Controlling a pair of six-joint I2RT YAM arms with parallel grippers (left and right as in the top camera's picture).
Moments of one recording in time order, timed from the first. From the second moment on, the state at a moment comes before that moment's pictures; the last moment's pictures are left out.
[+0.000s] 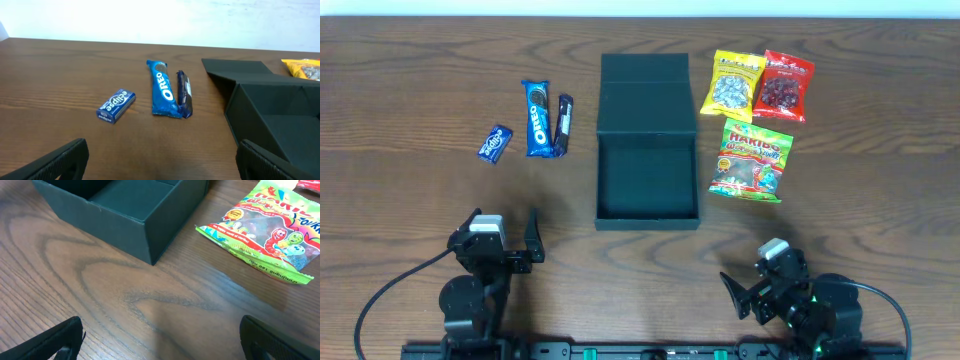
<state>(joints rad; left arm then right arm) 0.05 0.01 0.09 -0.30 0.10 -0.04 0.19 0.01 0.18 -0.77 -0.36 -0.14</state>
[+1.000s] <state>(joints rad) 0.05 0.01 0.09 -0.30 0.10 -0.04 0.19 0.01 0.17 -0.53 -0.40 0.52</state>
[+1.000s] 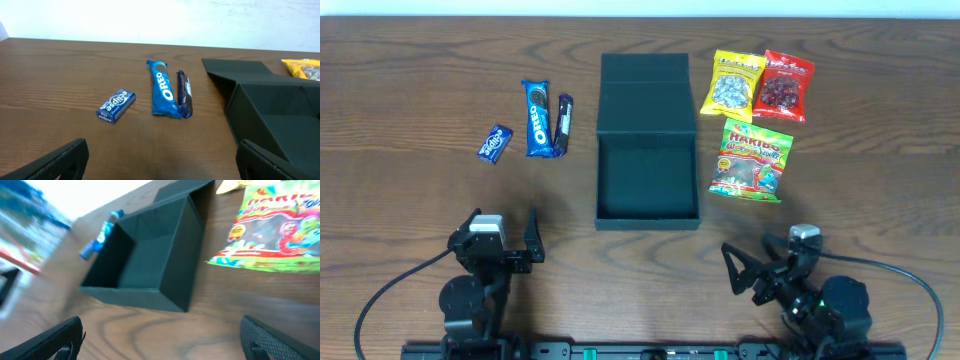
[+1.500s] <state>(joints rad) 0.05 0.01 0.09 -0.29 0.10 -0.04 0.19 0.46 0.35 -0.33 -0.37 0.52</state>
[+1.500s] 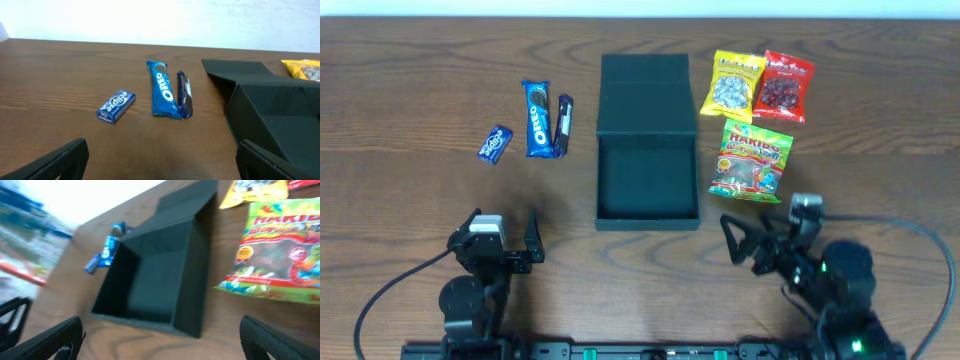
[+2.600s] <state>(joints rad) 0.05 0.01 0.09 -0.29 0.10 -0.04 0.13 1.79 0.97 -0.34 0.05 0.38</state>
